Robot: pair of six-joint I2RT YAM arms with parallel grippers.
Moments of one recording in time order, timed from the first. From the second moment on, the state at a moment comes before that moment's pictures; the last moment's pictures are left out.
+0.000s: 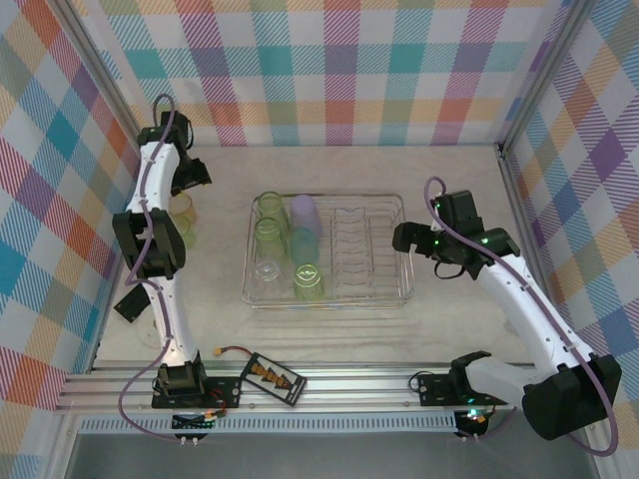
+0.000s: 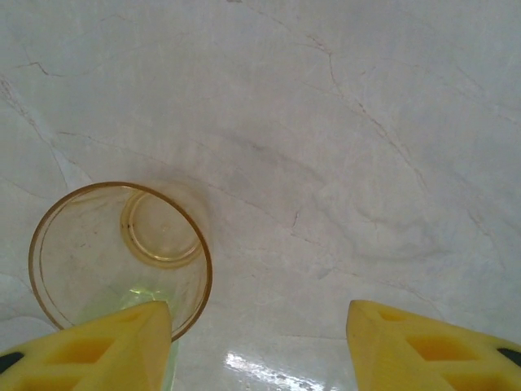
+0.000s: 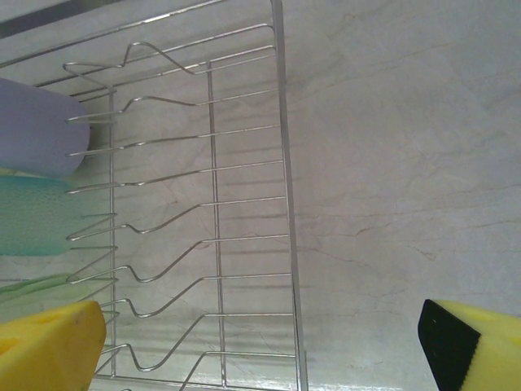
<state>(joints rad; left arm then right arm) 0.09 2.27 2.26 -1.25 -0.09 -0.32 0.33 1.12 1.05 -0.85 -0.05 0.44</state>
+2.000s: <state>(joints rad) 0.07 1.86 2.12 -1.03 0.43 -0.42 0.31 1.09 1.20 -1.00 -0.17 0.35</state>
